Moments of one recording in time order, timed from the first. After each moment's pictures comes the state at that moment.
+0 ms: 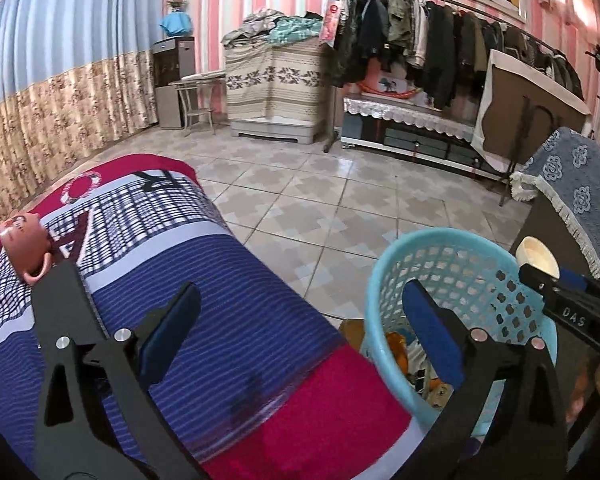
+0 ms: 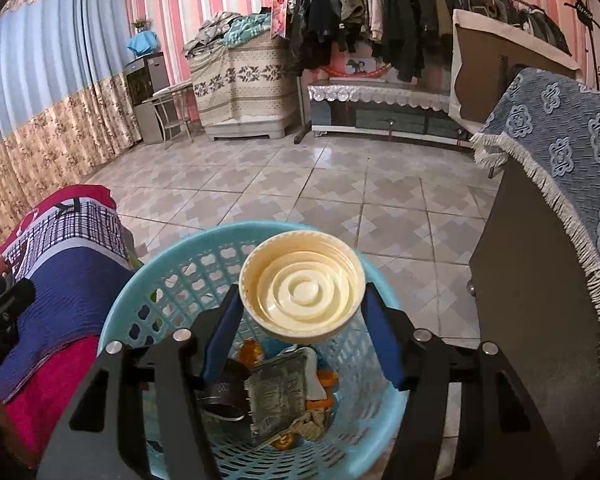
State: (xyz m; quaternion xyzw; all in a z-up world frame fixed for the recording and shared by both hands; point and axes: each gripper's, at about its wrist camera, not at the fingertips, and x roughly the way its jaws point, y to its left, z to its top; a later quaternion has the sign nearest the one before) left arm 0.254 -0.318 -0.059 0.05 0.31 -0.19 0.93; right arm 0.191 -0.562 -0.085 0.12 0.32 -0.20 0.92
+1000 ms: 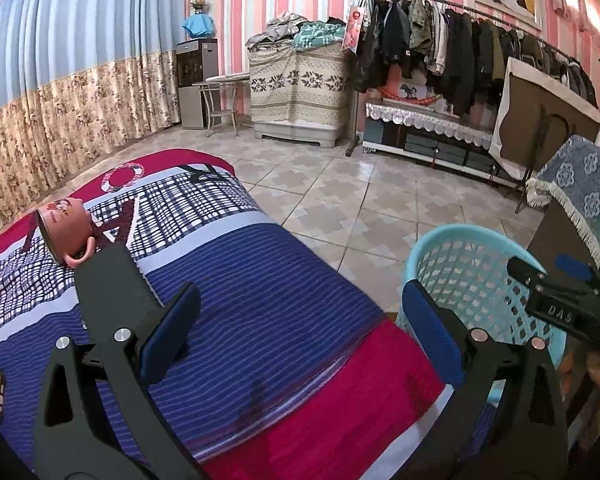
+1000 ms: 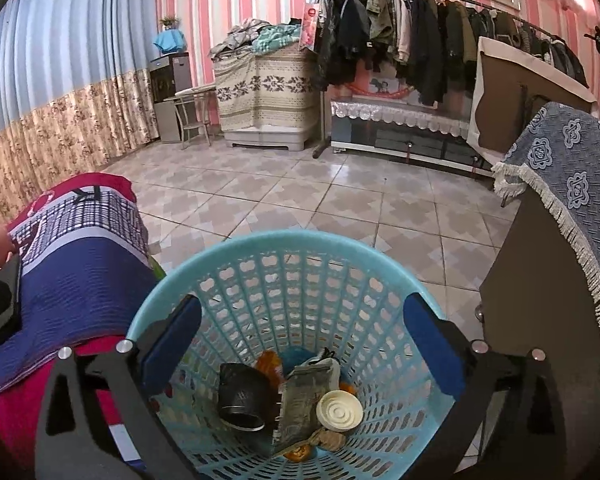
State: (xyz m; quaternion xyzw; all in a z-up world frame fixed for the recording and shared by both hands) left arm 0.235 -0.272 -0.055 0.05 0.31 -0.16 0.94; right arm 0.202 -0.532 -0.077 0.08 0.30 -0.18 0.93
